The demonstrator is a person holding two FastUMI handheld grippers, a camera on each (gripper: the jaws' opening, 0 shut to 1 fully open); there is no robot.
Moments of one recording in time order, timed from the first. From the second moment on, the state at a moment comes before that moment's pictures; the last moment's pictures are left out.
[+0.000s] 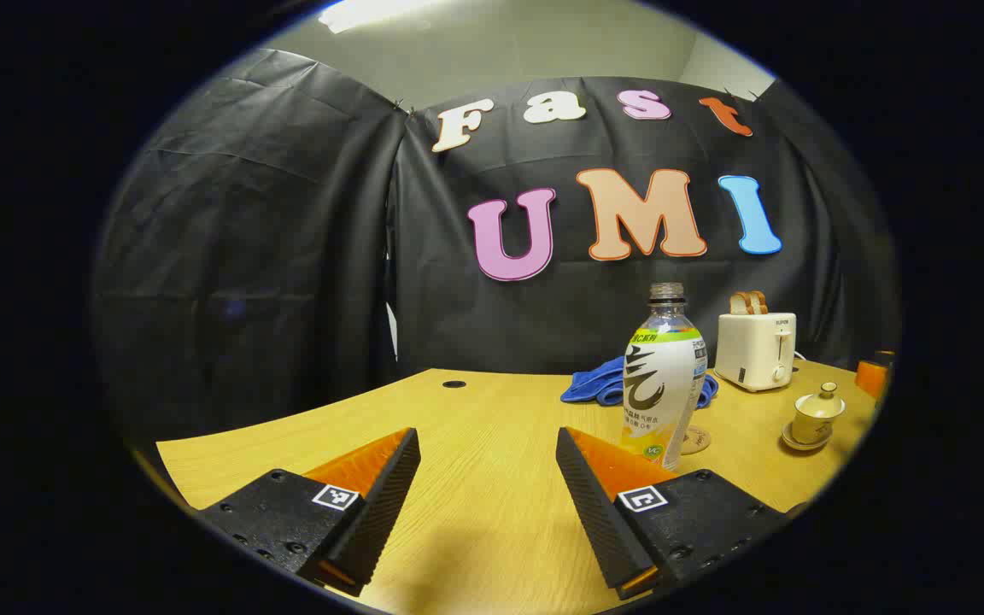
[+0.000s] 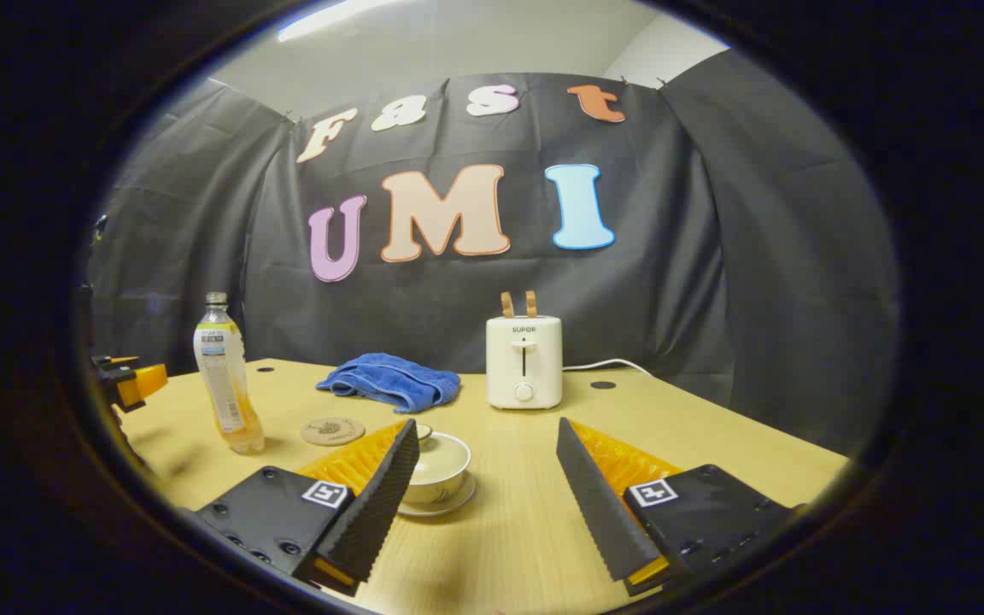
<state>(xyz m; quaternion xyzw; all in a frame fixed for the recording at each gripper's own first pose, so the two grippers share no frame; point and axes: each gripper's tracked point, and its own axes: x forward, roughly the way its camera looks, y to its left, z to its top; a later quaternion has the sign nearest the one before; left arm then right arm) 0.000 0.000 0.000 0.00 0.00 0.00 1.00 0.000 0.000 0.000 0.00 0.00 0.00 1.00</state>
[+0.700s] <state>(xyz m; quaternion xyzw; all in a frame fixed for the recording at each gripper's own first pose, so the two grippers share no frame) 0.000 -0.001 -0.001 0.00 0.00 0.00 1.00 -0.002 0.001 0.000 0.00 0.00 0.00 1.00</state>
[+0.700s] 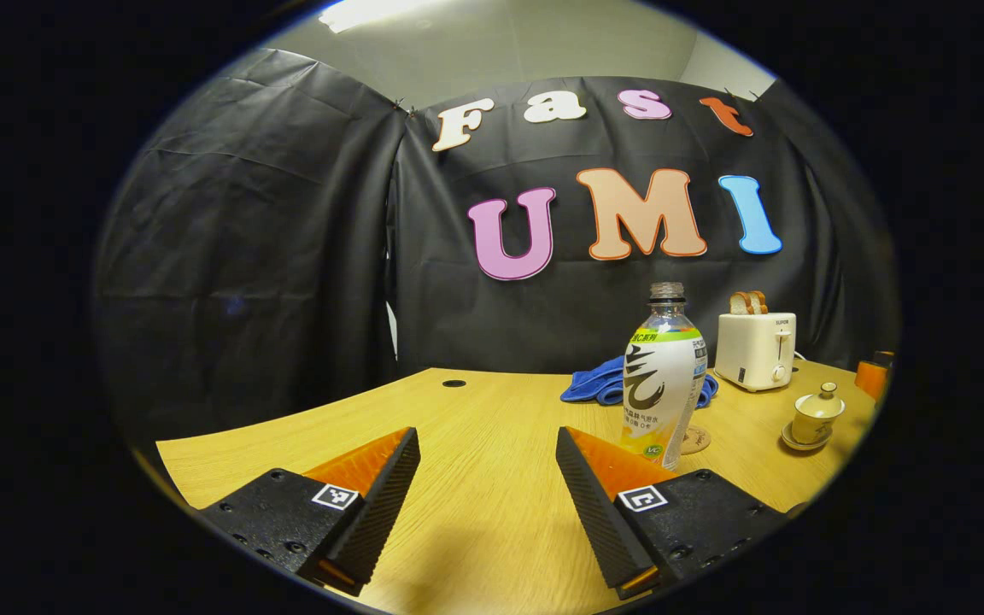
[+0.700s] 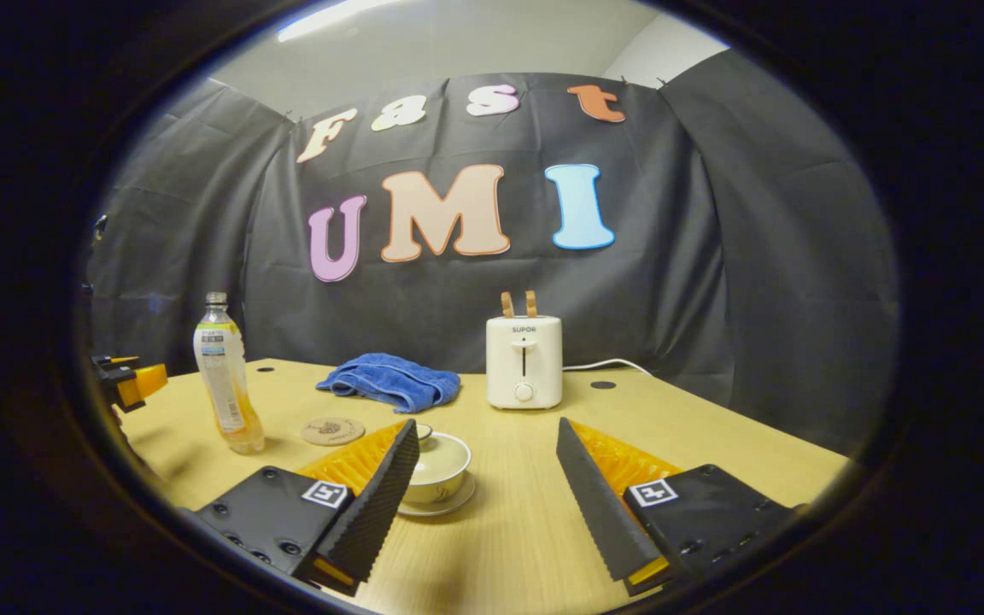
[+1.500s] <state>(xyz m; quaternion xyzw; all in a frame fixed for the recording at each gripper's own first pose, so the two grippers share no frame) 0.000 -0.002 -0.001 0.00 0.00 0.00 1.00 -0.003 0.001 0.001 0.00 0.00 0.00 1.00</state>
